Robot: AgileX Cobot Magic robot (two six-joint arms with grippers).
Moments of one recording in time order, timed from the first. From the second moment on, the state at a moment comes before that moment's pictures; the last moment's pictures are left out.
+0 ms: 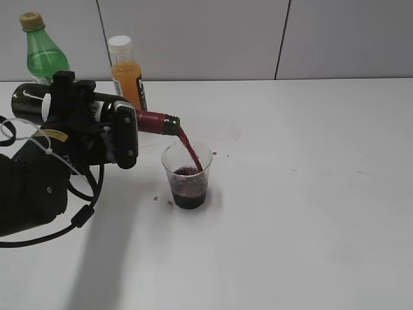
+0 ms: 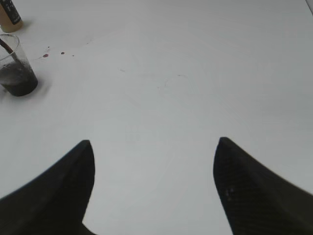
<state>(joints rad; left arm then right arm) -0.65 1.84 -0.64 -0.84 -1.10 2.01 0.14 -0.01 -0.50 0.06 1.05 0.02</state>
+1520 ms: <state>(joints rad) -0.64 1.83 -0.64 -0.60 -1.03 0.70 0.14 -0.01 -0.50 0.06 1.05 0.02</state>
